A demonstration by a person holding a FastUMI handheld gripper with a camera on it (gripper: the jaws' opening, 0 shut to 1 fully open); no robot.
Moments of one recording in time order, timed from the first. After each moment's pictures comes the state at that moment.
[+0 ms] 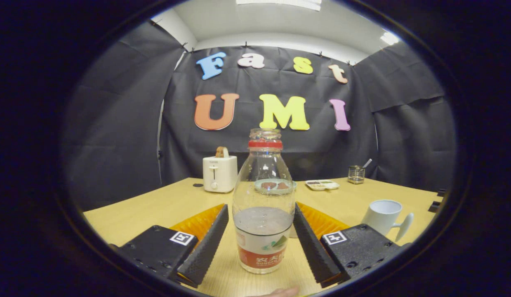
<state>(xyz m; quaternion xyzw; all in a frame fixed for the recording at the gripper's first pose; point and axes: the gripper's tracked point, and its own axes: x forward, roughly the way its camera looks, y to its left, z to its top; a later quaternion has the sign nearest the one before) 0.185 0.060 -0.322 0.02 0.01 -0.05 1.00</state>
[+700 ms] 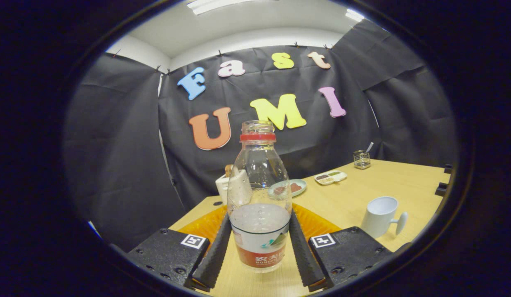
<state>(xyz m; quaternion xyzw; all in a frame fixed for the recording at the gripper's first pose) 0.144 0.066 -0.225 0.15 0.00 -0.01 0.99</state>
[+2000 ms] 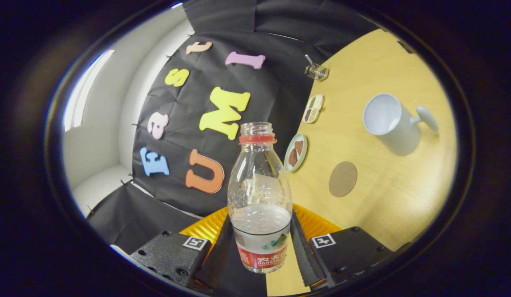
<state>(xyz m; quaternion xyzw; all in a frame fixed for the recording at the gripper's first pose) 0.167 0.020 -0.229 0.61 0.06 0.02 0.79</state>
